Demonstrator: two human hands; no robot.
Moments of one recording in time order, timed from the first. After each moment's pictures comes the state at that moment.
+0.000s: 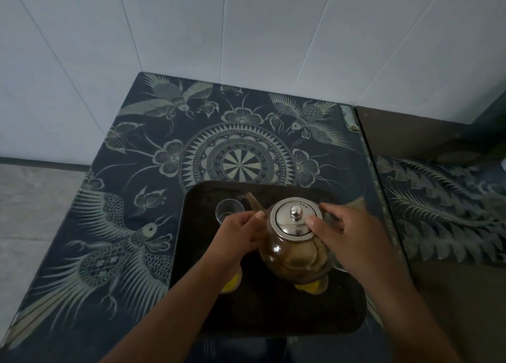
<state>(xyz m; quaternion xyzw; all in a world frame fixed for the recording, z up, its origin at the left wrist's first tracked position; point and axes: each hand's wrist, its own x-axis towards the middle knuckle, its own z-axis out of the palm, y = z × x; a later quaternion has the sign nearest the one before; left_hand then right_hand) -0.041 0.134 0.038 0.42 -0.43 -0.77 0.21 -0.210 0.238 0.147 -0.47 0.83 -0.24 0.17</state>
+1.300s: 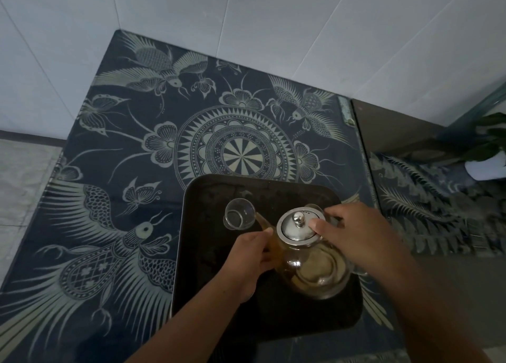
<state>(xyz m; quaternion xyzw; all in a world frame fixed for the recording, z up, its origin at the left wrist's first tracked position) -0.036 0.129 -0.008 0.38 -0.22 -0.89 0.14 -0.182 0.176 0.153 -0.44 0.88 -0.02 0.18</state>
